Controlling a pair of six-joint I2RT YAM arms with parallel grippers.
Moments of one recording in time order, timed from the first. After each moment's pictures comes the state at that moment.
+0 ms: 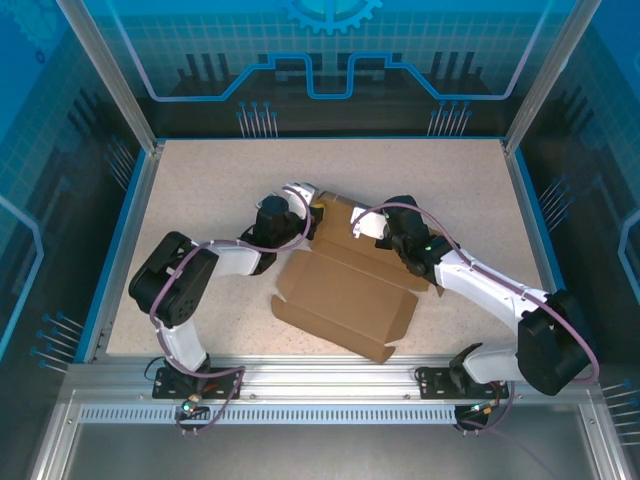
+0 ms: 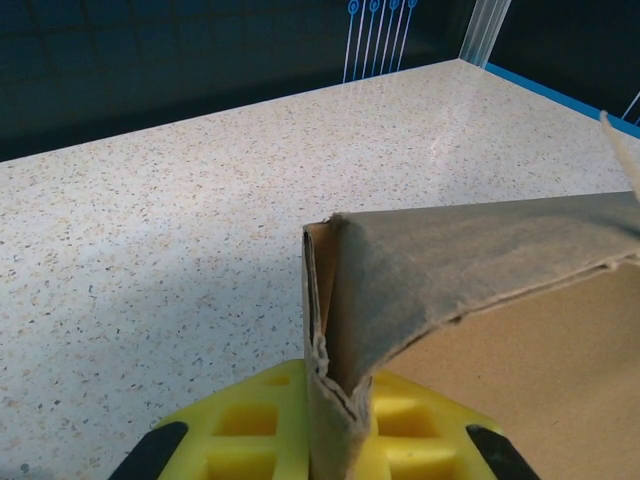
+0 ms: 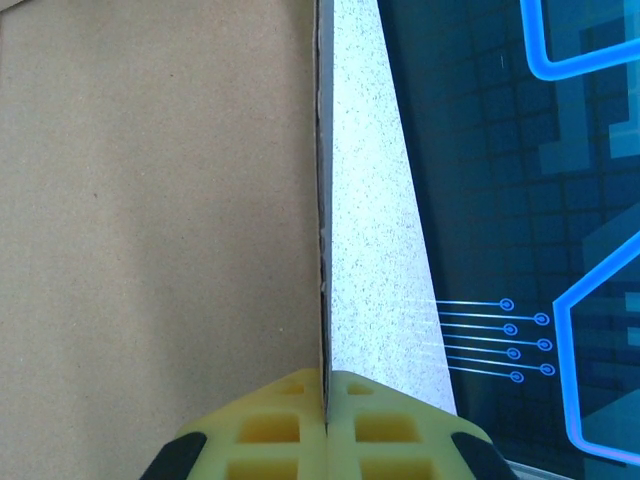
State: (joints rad) left arm -0.47 1.79 0.83 0.68 0.14 -0.07; right arm 0.57 1.33 0.85 -0.12 0.33 -0.98
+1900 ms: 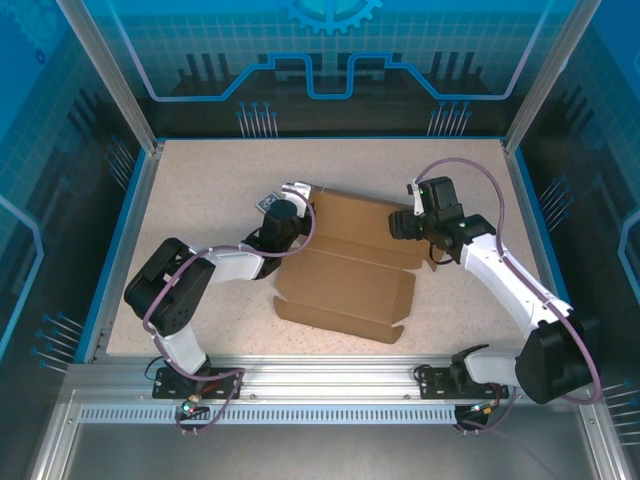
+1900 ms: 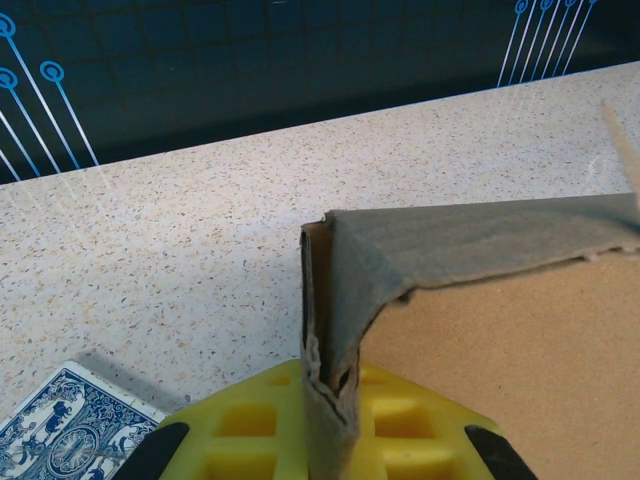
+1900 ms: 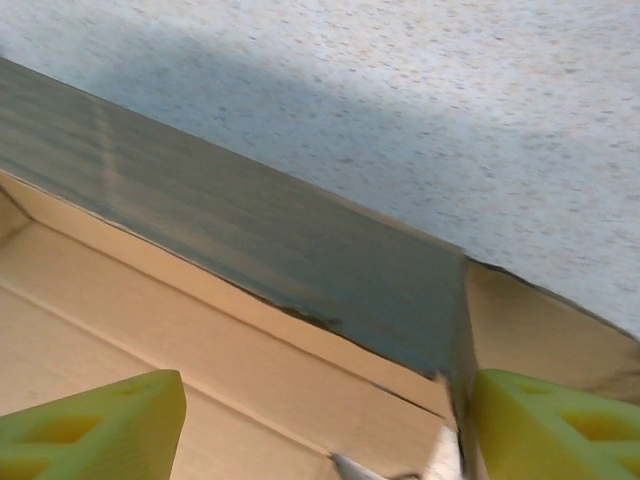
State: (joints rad) left arm -0.54 1.74 0.83 0.60 -0.25 -0.08; right arm 0.32 1.28 1.01 -0.56 0.04 0.19
